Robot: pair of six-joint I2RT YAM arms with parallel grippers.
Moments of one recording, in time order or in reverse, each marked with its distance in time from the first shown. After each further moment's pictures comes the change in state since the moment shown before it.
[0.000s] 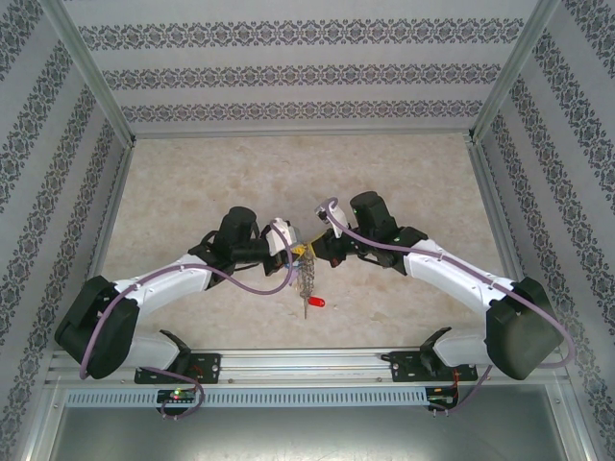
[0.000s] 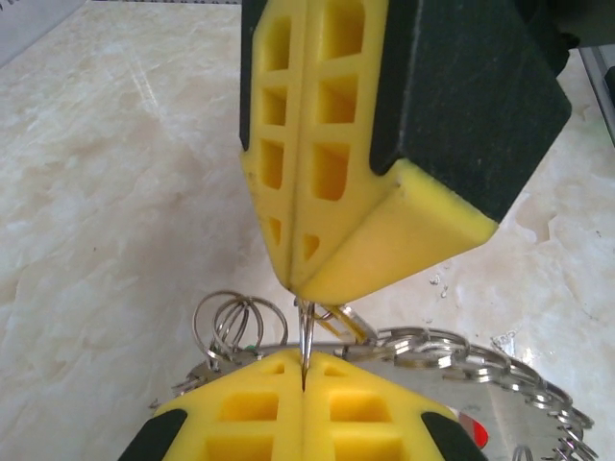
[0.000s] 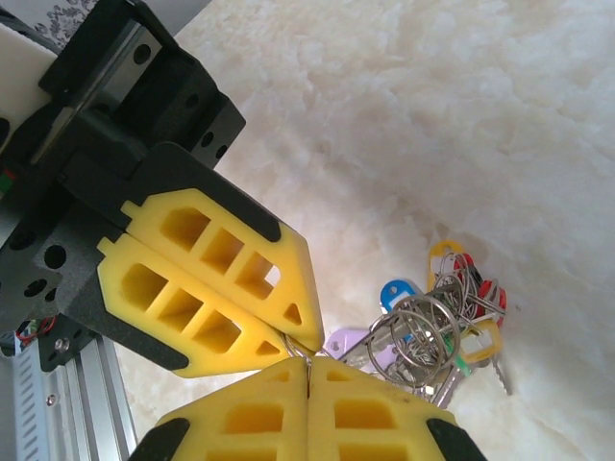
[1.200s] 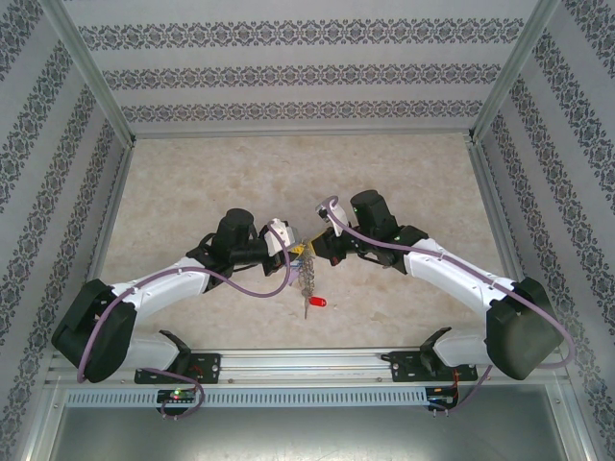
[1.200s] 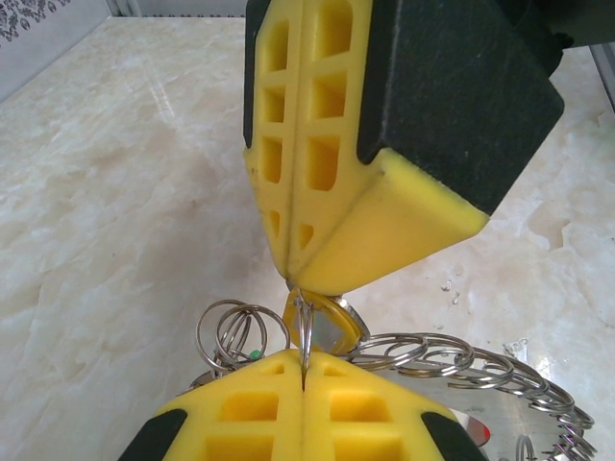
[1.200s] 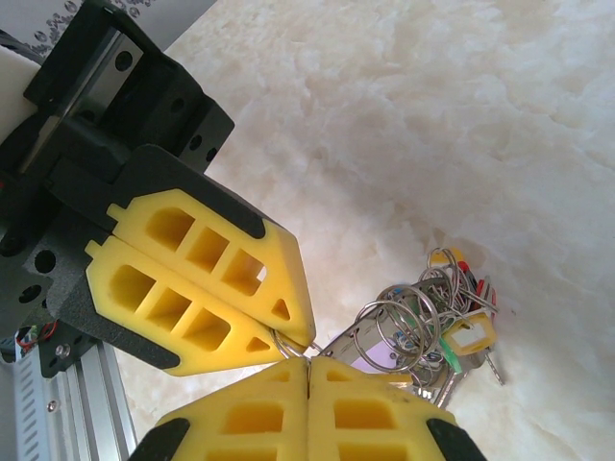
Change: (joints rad) left arm -0.001 -0.024 -0.015 0.025 -0.023 0.003; right arm -0.002 0.000 0.018 -0.008 0.003 0.003
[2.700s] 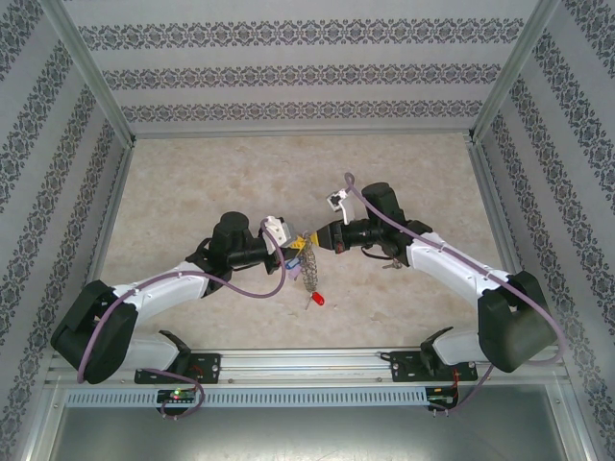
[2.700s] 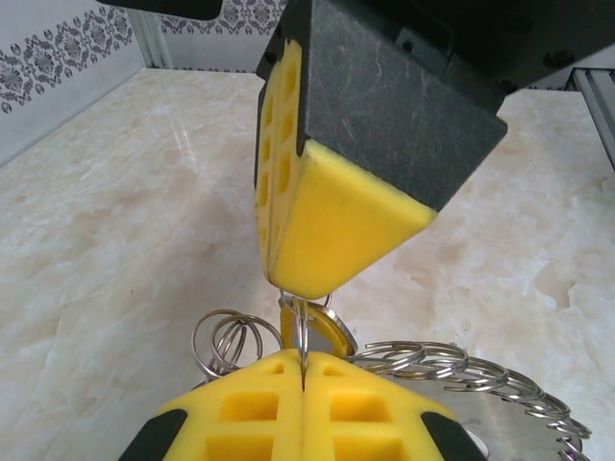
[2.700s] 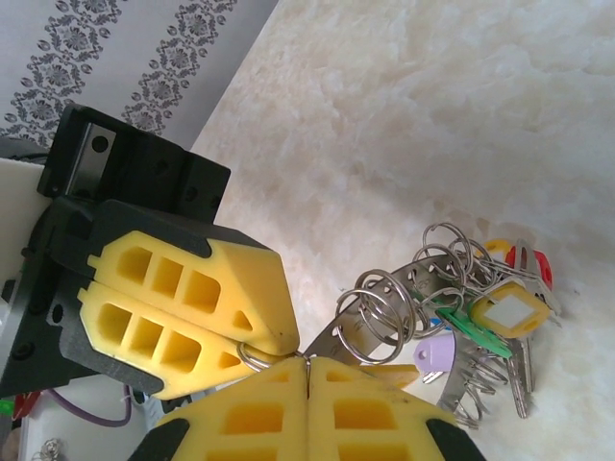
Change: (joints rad) left arm 0.000 -0.009 -0.054 0.181 0.001 -0.103; right arm -0.112 0.047 -0.004 0.078 -0.201 0.256
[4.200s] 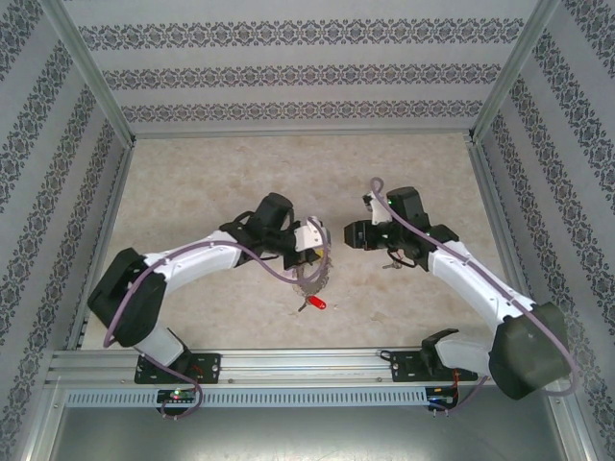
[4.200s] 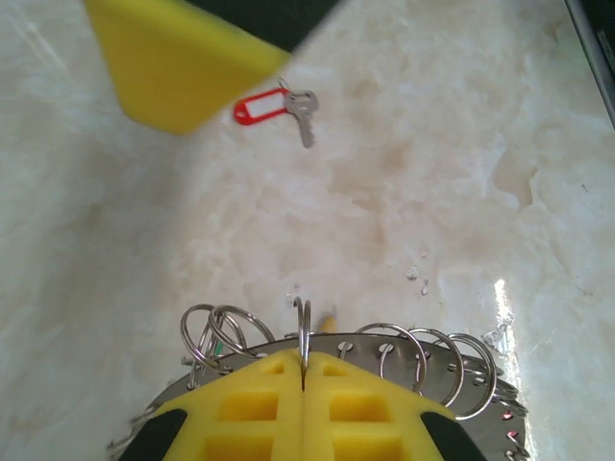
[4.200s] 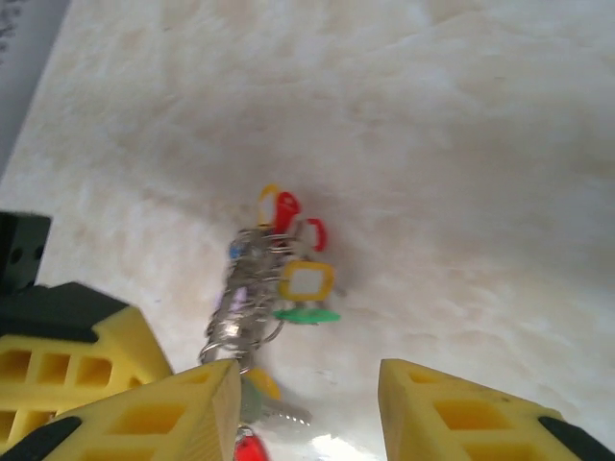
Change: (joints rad) left arm -0.123 0.297 0.423 -0.559 -0.021 0.287; right arm -0.150 -0.174 -0.061 -0.259 0.347 -0.033
